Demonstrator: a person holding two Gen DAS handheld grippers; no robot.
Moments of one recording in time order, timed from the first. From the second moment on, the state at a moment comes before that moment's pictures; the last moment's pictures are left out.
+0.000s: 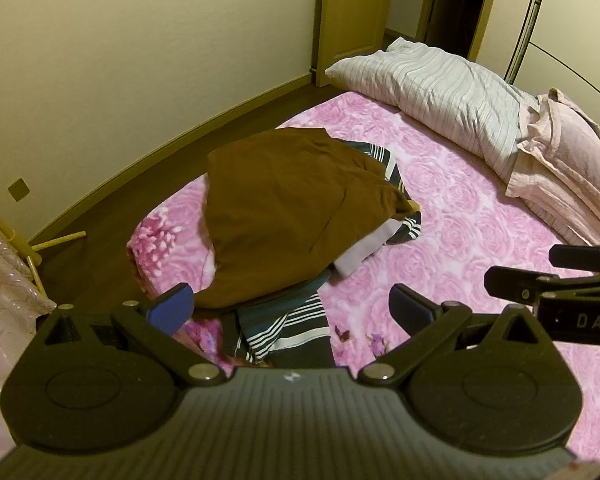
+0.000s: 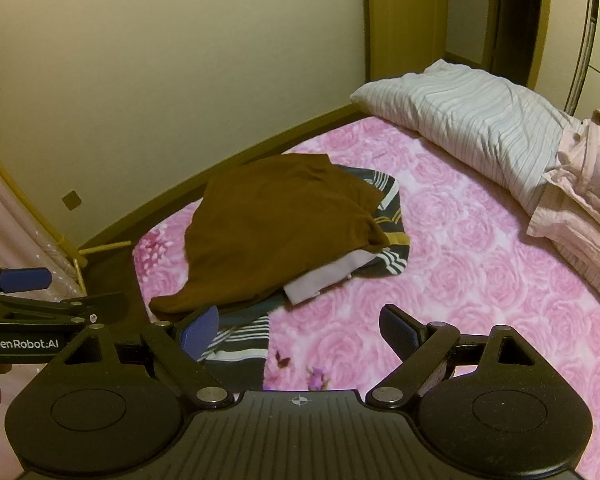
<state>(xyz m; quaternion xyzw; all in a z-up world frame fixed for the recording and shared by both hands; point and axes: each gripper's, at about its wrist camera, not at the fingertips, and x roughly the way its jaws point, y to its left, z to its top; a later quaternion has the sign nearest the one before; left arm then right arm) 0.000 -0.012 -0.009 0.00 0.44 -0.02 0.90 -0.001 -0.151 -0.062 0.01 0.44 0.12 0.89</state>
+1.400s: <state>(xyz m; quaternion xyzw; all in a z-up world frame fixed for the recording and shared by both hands) 0.000 -0.007 -0.010 0.00 0.44 -0.03 0.90 -0.003 -0.151 -0.061 0.01 0.44 0.12 0.89</state>
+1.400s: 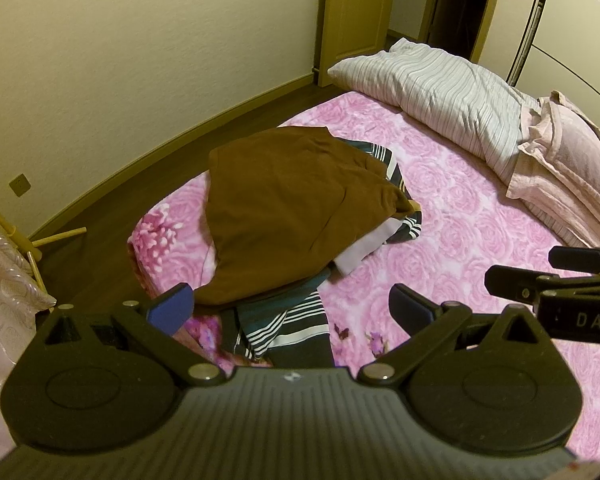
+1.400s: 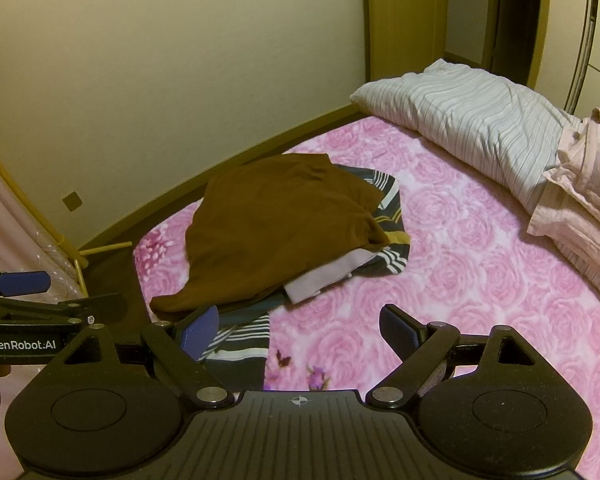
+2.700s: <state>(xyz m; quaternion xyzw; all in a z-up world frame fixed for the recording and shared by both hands) 0.123 0.040 -0.208 0.23 0.49 -0.20 0.82 0.122 -0.119 -0.207 -0.13 0.46 0.22 0.85</state>
